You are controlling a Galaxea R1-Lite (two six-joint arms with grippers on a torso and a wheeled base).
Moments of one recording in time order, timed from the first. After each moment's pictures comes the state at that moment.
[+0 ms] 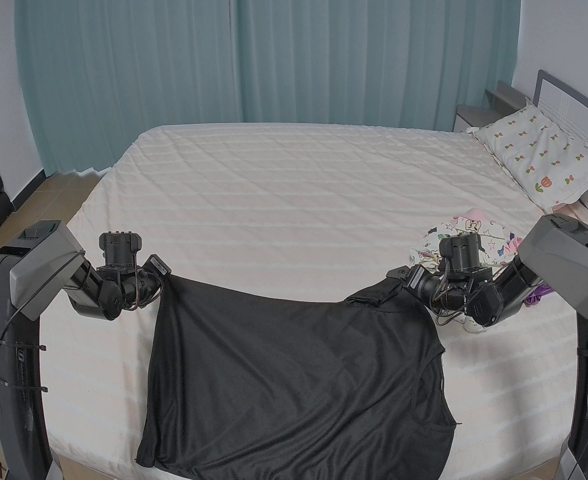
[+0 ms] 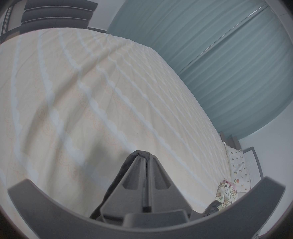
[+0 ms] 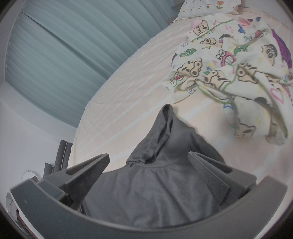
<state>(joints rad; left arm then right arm) 0.00 2.43 -1.24 -0.67 -0.07 -0.85 0.25 2.36 -1.12 -0.67 0.07 0.77</state>
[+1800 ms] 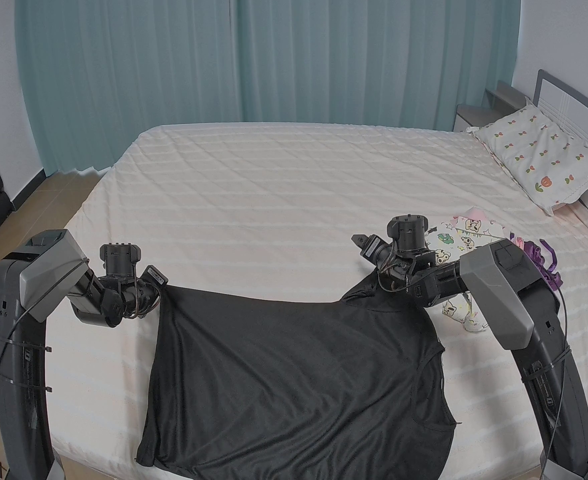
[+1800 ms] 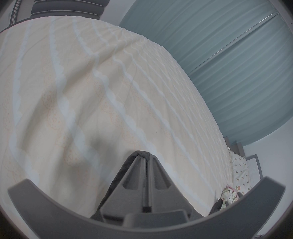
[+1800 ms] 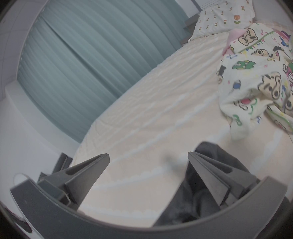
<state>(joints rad) 0.02 2.50 -1.25 -0.68 -0.06 -0.90 0.33 2.76 -1.91 -0.51 -0.11 0.75</state>
